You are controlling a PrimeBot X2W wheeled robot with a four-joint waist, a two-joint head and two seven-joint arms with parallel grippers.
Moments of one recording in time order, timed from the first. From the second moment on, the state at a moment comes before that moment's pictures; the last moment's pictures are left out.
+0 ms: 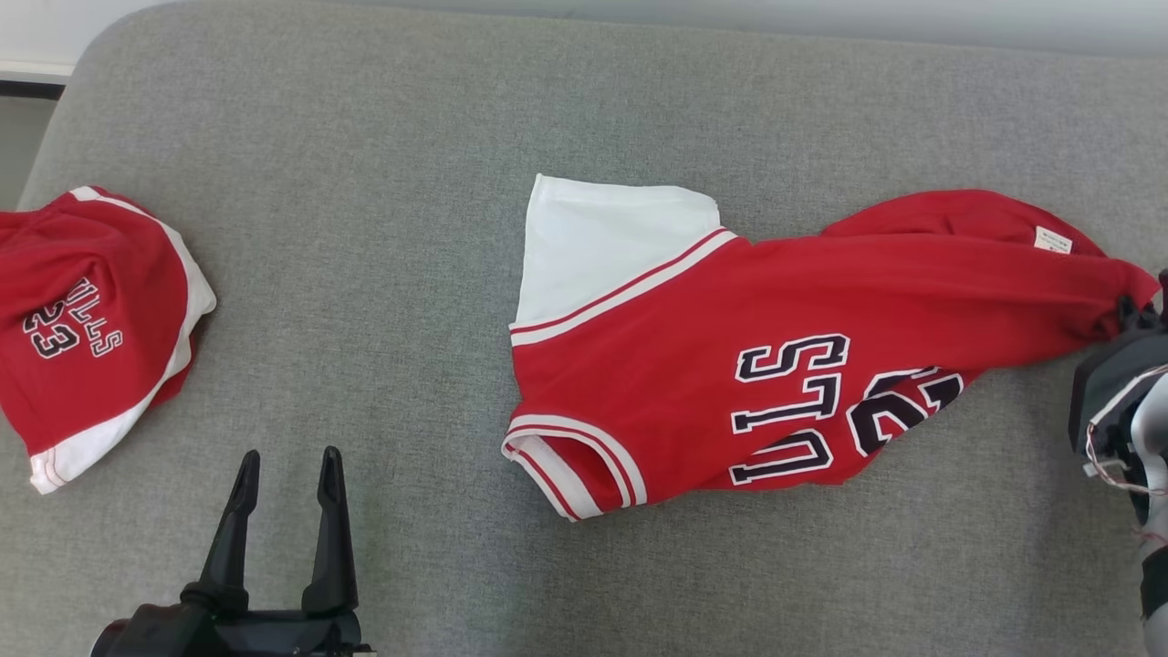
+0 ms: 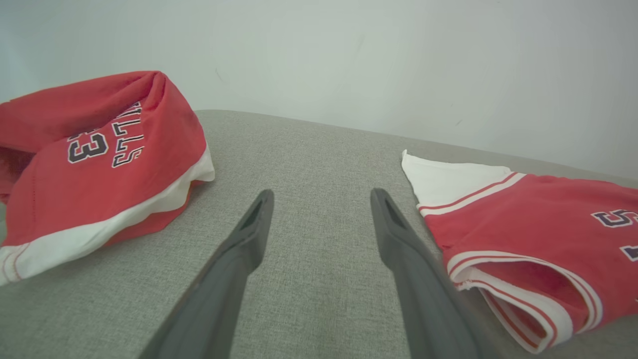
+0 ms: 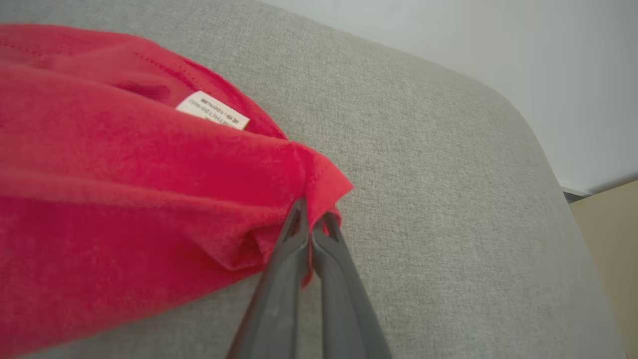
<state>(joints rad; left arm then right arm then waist) 0.00 0.05 -0.02 -0.04 -0.24 -0.11 -0.26 -0.60 -0.29 -0.26 0.65 -0.20 0.13 0.20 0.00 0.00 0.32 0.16</state>
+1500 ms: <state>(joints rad) 0.05 0.05 0.00 -0.03 -0.24 -0.11 -0.26 -0.23 -0.09 -0.39 0.07 0.05 0.13 0.59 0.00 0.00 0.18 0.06</state>
